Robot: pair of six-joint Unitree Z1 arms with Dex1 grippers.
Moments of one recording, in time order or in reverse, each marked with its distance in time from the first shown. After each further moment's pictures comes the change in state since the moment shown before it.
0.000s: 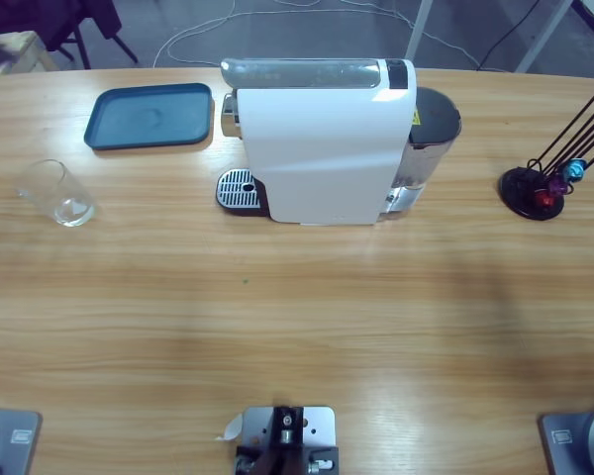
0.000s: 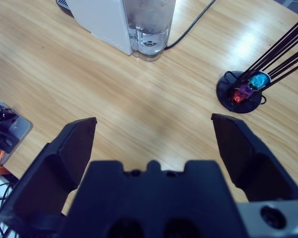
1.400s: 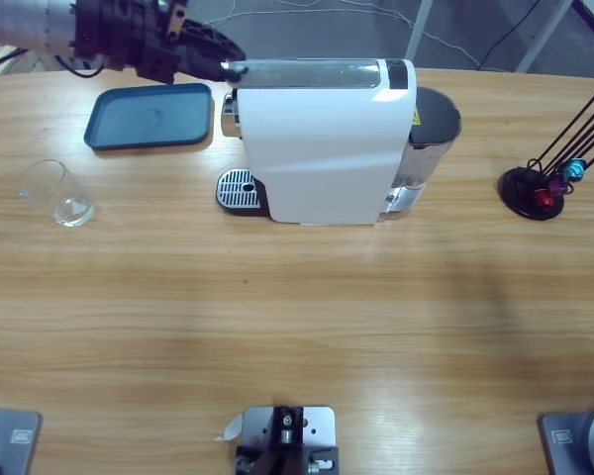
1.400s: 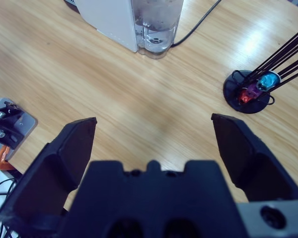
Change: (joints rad) arm 0 0.029 0.577 -0.124 -0.407 -0.368 -0.392; arm 1 0.007 0.013 0.002 -0.002 0.022 0.000
